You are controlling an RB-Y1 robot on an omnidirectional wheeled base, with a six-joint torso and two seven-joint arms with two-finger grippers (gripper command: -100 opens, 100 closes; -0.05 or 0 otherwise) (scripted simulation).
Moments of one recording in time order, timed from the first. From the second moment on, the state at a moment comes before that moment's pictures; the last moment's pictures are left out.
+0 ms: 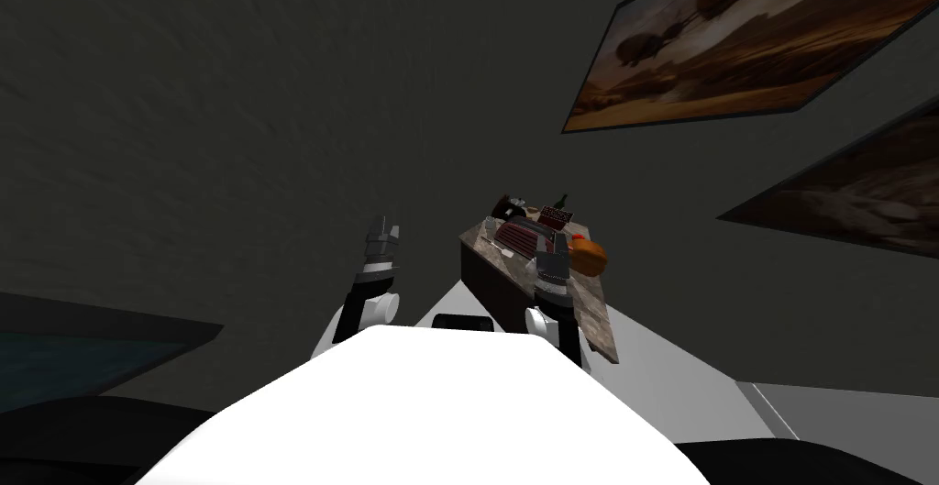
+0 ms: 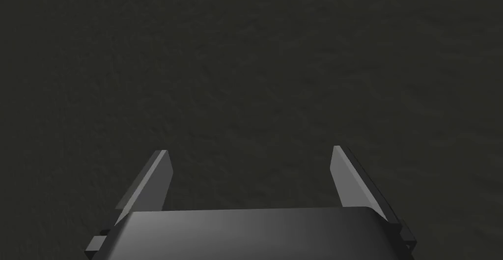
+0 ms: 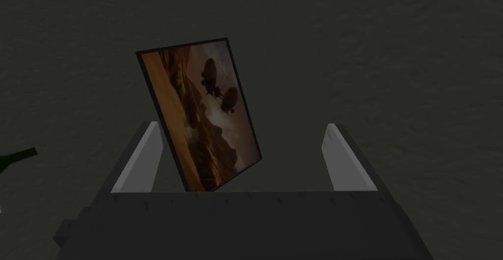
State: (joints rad) left arm 0.49 -0.02 0.04 -2.29 -0.02 -0.35 -0.09; right arm 0.52 -0.02 -0.02 -2.21 -0.01 -0.62 0.04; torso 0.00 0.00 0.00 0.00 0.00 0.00
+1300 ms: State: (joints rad) left arm 0.49 -0.02 0.04 -2.29 -0.02 -0.35 -0.09; right arm 0.49 -0.33 0.00 -2.01 0.00 -0.63 0.20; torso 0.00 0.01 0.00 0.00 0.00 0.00
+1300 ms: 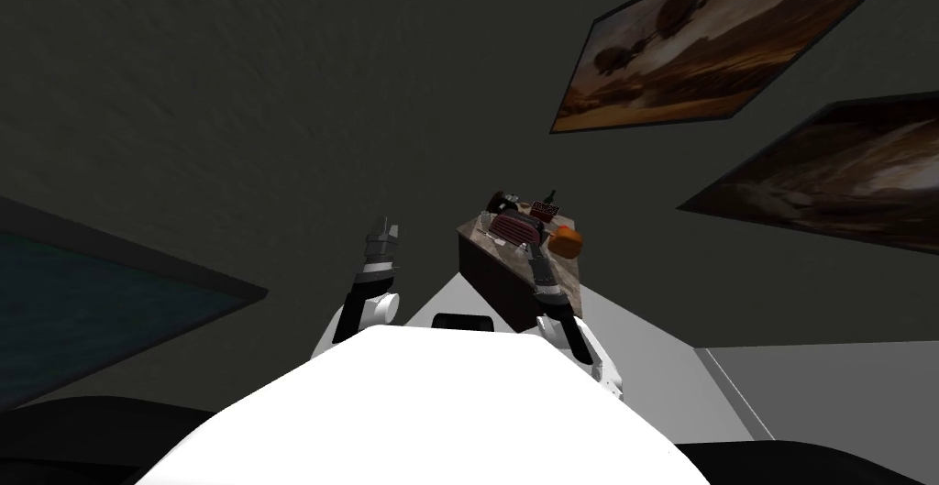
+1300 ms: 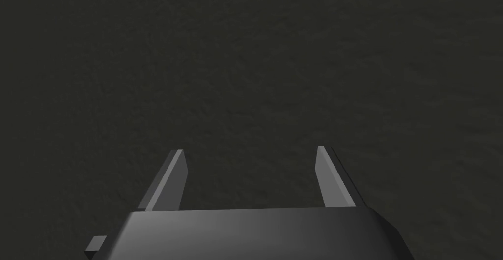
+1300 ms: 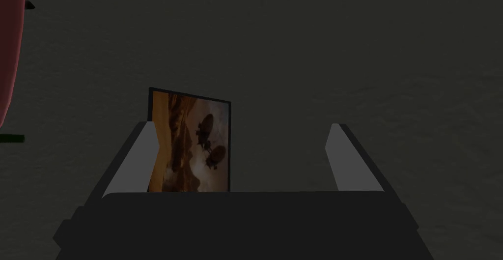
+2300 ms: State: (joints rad) left arm 0.49 -0.02 0.04 -2.29 -0.02 -0.35 -0.09; right arm 0.46 -0.54 -0.01 -1.80 0.10 -0.59 0.32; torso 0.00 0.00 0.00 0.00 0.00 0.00
